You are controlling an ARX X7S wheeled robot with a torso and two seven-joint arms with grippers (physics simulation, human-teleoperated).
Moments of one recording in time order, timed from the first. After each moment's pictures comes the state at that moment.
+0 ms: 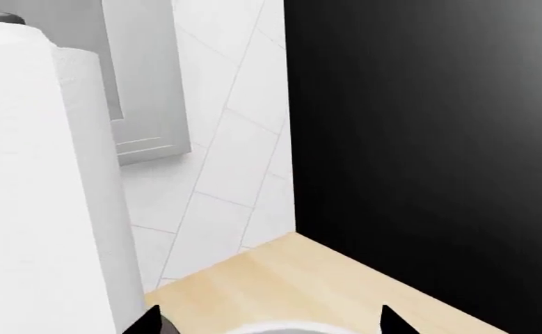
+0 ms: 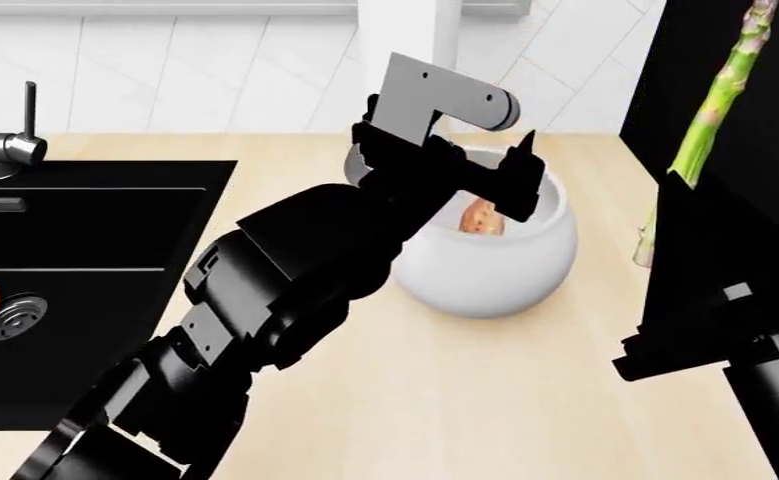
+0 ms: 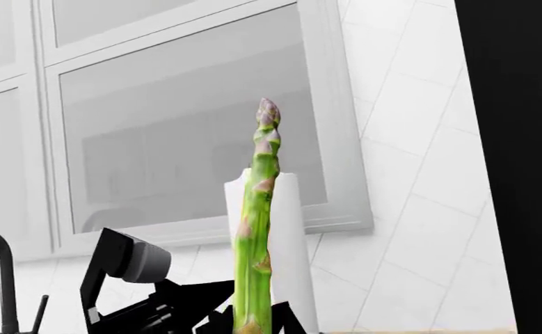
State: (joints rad) left arm -1.14 -0.07 0.72 -0.18 -0.77 -0.54 -0.18; right arm 0.12 1.04 -0.03 -0.96 1.18 0.07 0.63
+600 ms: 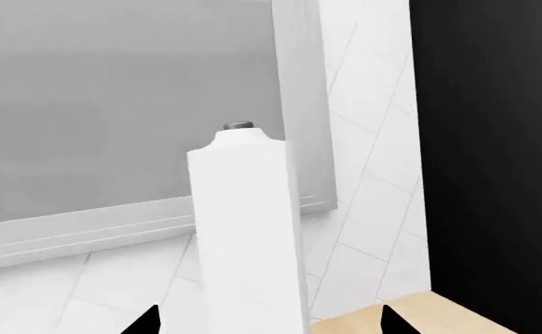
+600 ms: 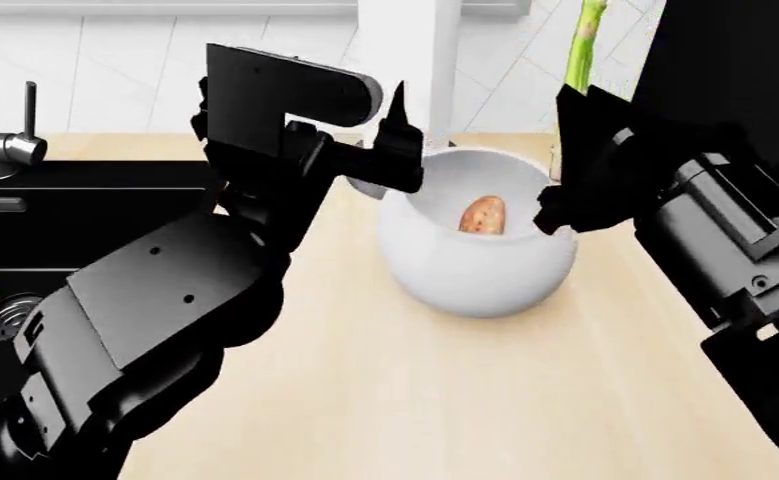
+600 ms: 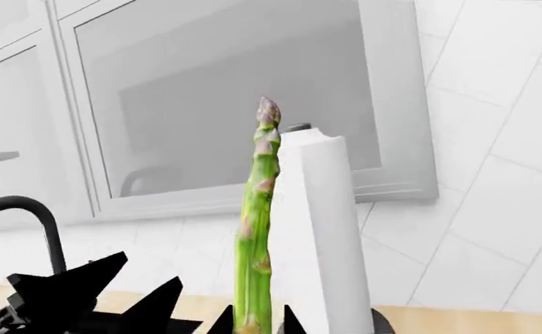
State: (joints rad) left arm -1.02 -0.35 0.60 0.31 -0.80 -0.63 -0.51; right arm 0.87 0.89 -0.34 -0.67 1.56 0.44 0.68
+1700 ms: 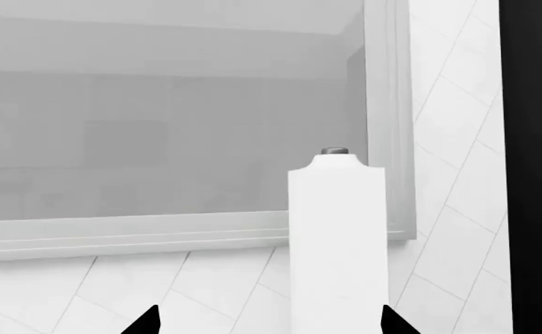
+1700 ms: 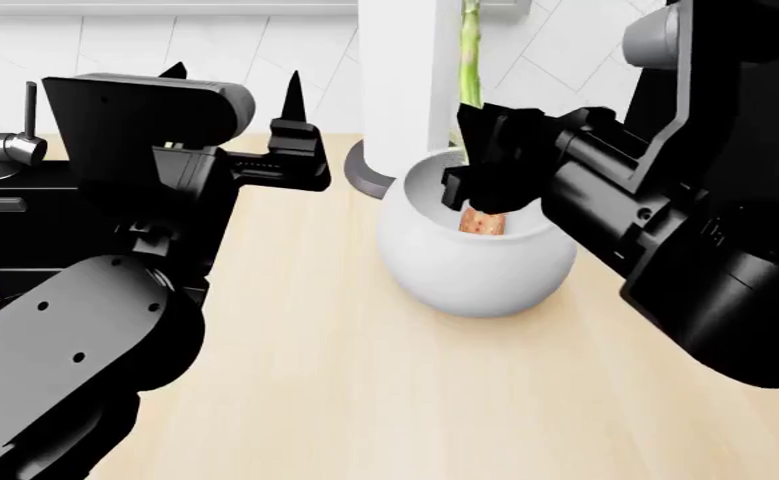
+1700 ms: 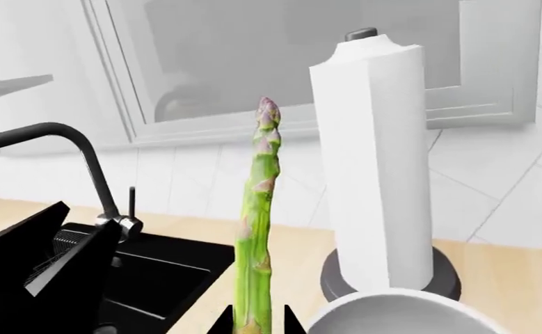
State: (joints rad) left arm -0.87 -0.52 0.46 0.48 -0.83 -0.55 -0.62; right arm 1.16 0.72 -0.54 -0.44 1.76 0.65 0.74
